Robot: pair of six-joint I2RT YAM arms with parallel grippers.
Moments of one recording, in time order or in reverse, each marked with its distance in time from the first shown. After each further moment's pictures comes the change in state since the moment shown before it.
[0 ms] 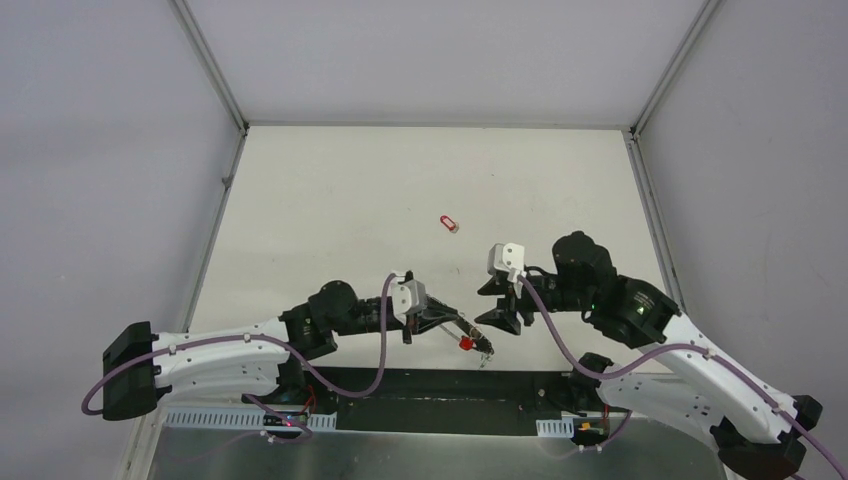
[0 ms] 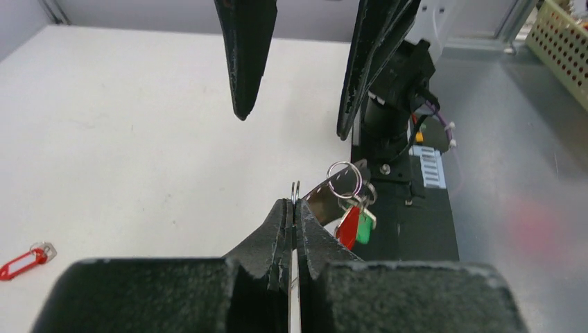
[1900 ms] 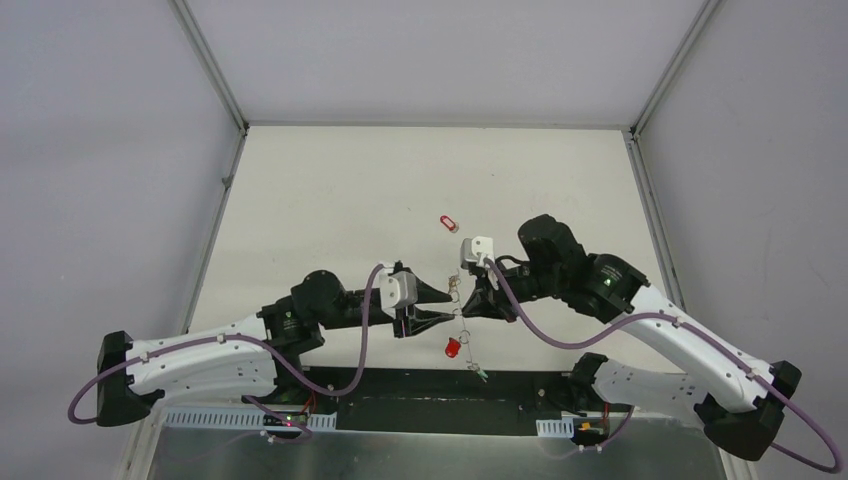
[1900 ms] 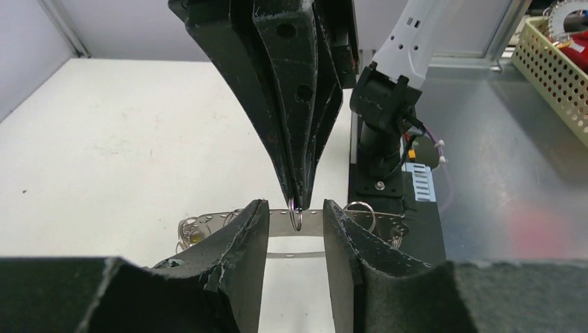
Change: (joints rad) left arm 0.000 -0.118 0.095 -0.141 0.004 0.024; right arm 0.003 0.155 0.064 -0.012 -0.126 0.003
